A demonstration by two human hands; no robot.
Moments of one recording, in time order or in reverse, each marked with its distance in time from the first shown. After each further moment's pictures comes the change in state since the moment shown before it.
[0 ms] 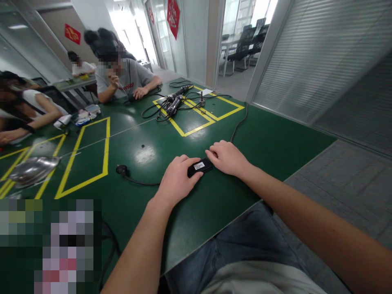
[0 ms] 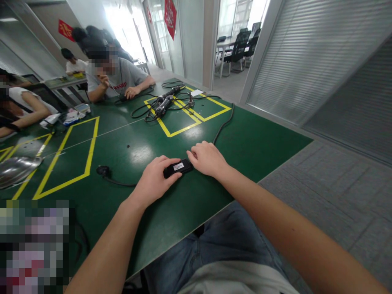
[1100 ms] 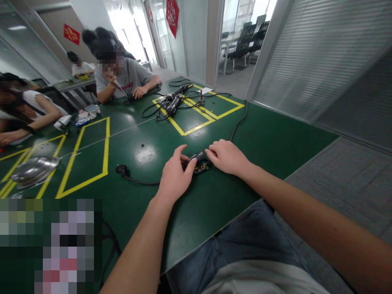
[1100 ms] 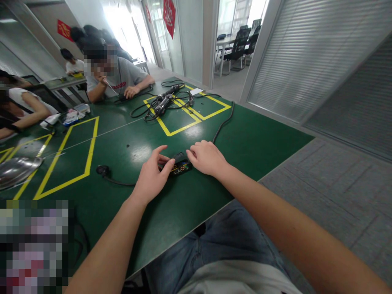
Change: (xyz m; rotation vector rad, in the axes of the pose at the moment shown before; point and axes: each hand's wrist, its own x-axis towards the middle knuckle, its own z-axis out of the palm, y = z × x) left_hand 0.004 -0.002 0.005 -0.191 0.151 -0.247; right_hand 0.000 -0.003 -0.002 -0.008 -0.016 -0.007
